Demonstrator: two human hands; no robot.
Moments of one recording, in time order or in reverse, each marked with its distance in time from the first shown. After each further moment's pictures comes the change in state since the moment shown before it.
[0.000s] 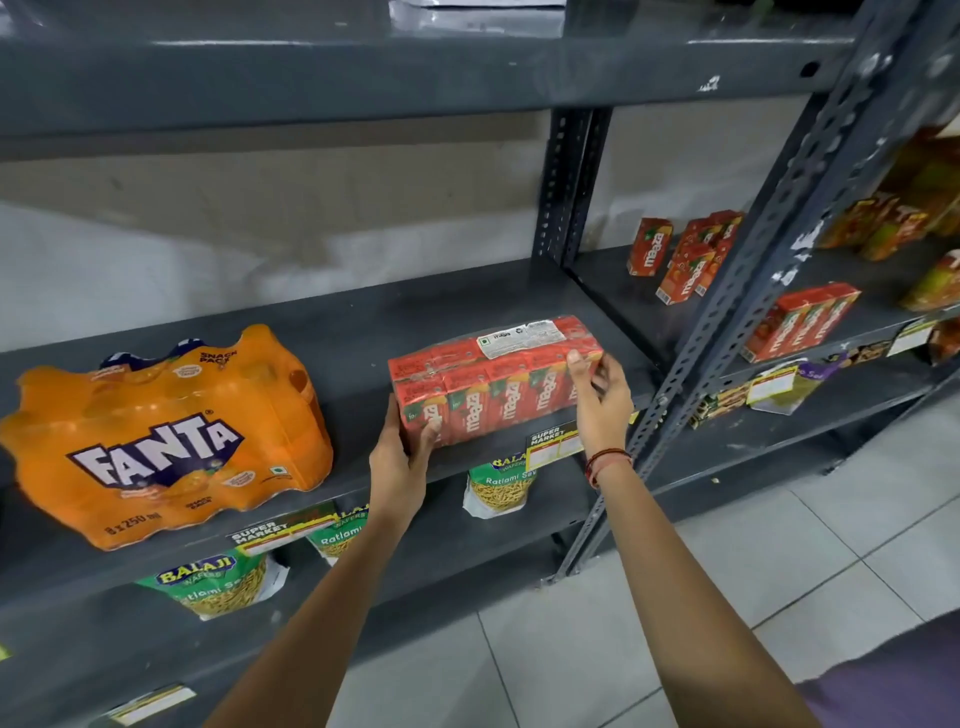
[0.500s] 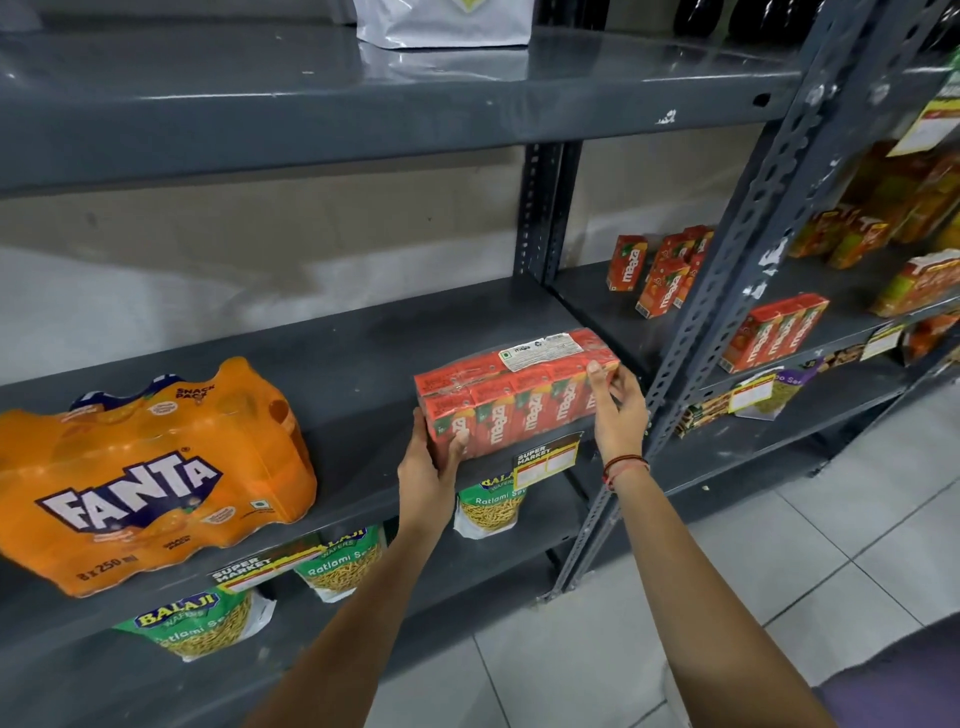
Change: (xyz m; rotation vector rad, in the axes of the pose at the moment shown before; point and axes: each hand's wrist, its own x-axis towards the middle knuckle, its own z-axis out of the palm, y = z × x) left_hand 0.002 0.025 0.037 -0.010 -0.050 0.049; right_hand 0.028 0.005 -0.027 -0.030 0.071 0.039
